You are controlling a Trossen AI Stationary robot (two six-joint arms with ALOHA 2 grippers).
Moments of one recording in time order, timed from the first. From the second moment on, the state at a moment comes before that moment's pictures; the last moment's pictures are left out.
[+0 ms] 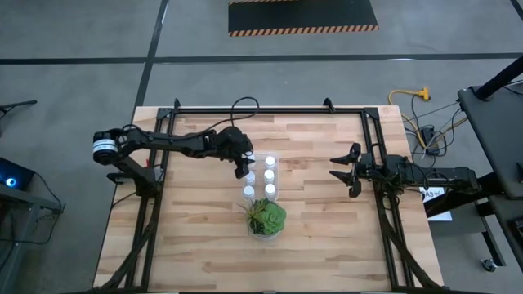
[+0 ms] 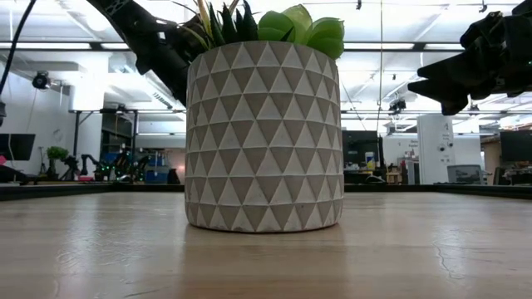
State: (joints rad) left arm 0.27 1.51 0.88 -0.11 0.02 -0.02; right arm -0.02 0.05 0.01 0.03 0.13 0.16
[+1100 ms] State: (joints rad) left arm 0.27 1.52 0.86 -0.07 0.03 -0.07; right arm -0.02 0.05 0.01 0.03 0.13 0.16
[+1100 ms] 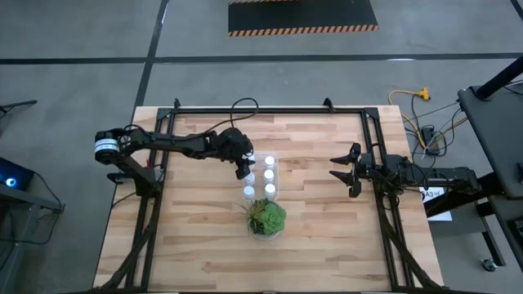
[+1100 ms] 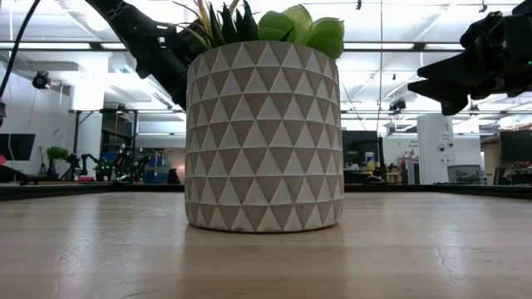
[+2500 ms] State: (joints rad) left arm 0.27 1.52 0.88 -0.10 0.12 -0.13; right arm -0.02 0.05 0.01 0.03 0.13 0.16
